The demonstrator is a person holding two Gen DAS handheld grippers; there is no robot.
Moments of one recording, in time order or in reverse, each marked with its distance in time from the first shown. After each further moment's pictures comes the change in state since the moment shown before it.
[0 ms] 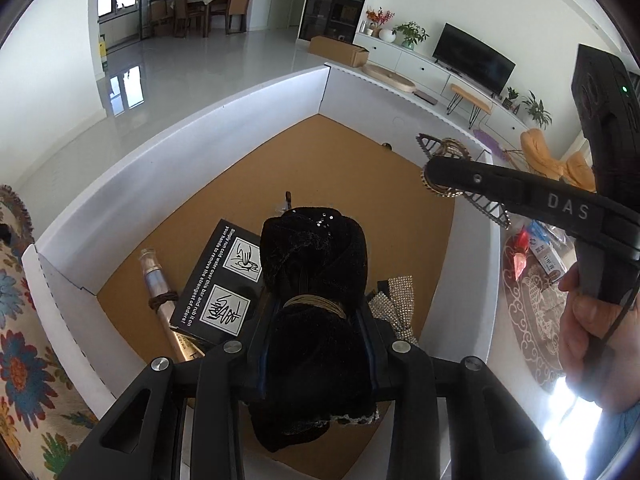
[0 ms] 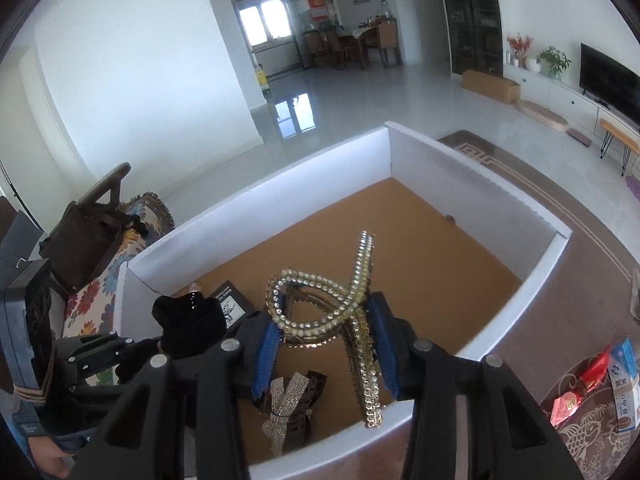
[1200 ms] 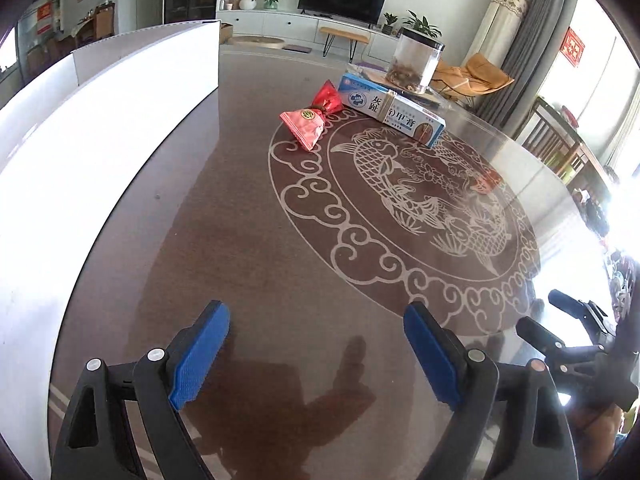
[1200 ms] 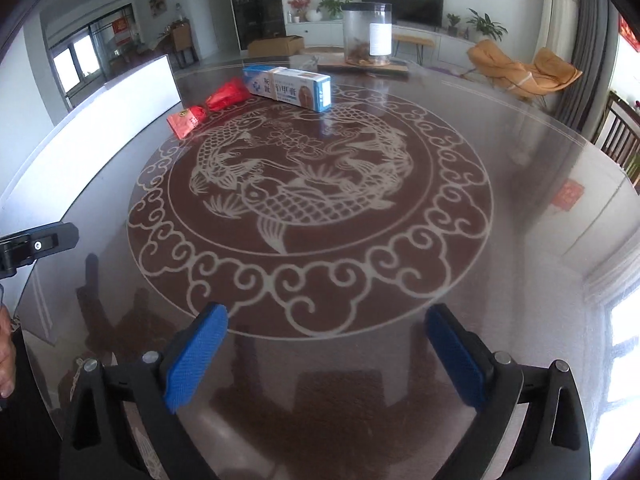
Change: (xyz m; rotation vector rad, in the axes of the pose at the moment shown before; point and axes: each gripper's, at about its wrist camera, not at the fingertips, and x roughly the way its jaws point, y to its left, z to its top) left arm 0.079 -0.270 -0.117 0.358 0.066 -0.226; right arm -0.216 -0.202 -0.382 0.459 -0.041 -0.559
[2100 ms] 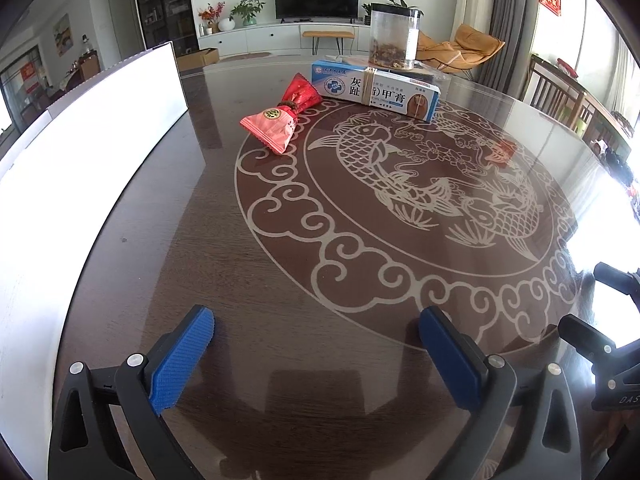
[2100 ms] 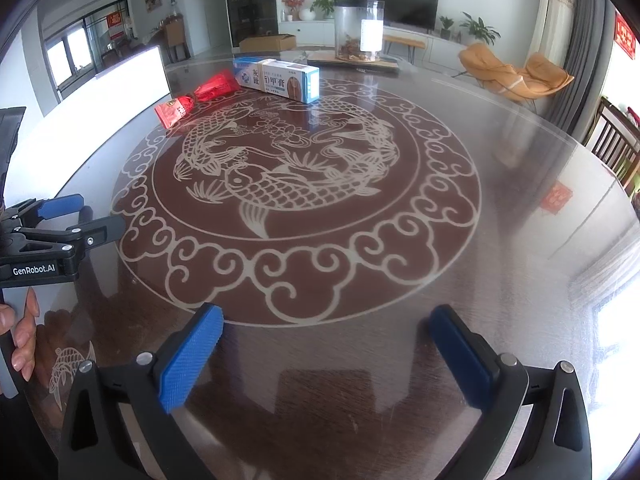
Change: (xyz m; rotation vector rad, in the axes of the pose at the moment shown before) left arm 0.030 -0.025 0.002 0.163 -0.026 0.108; right arm 0.006 0.006 -0.005 -0.019 0.002 -0.046
